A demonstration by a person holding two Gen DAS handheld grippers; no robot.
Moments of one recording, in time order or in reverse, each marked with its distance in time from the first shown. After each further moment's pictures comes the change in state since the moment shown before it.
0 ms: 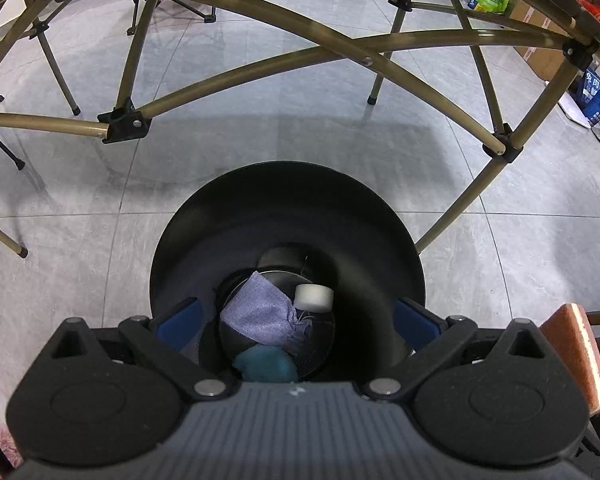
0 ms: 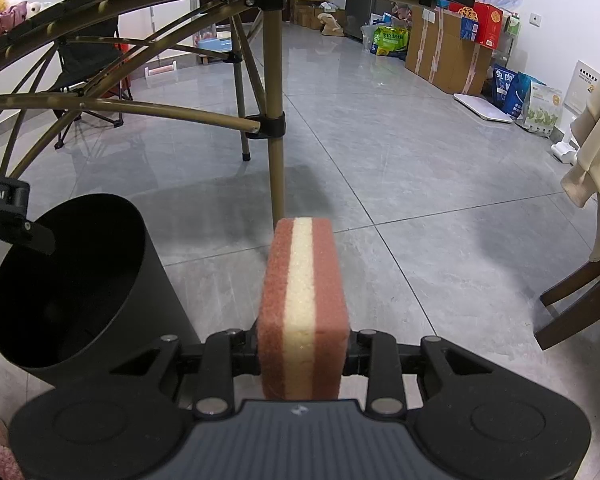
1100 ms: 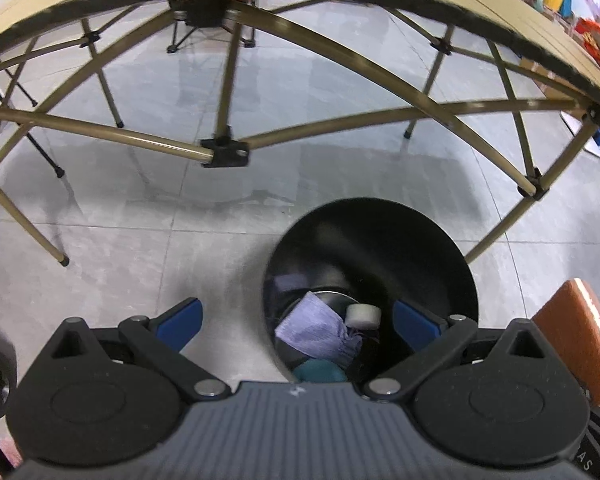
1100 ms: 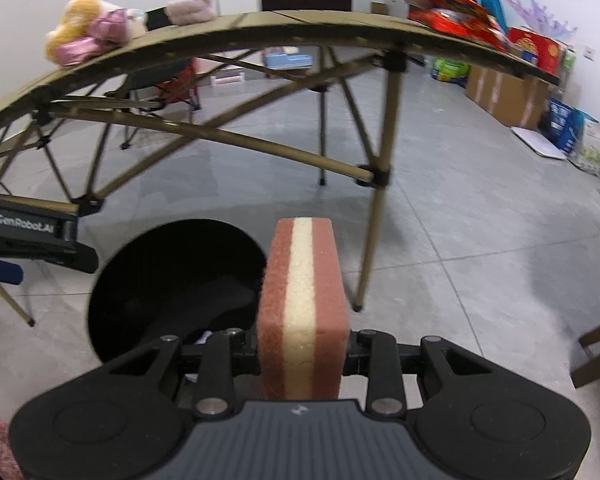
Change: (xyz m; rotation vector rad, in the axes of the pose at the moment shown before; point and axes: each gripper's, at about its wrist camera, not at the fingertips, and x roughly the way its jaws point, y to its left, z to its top) left arm -0.046 0.075 0.003 -0.049 -0.079 0.040; right arm -0.045 0.065 0.028 -0.105 -0.042 0.159
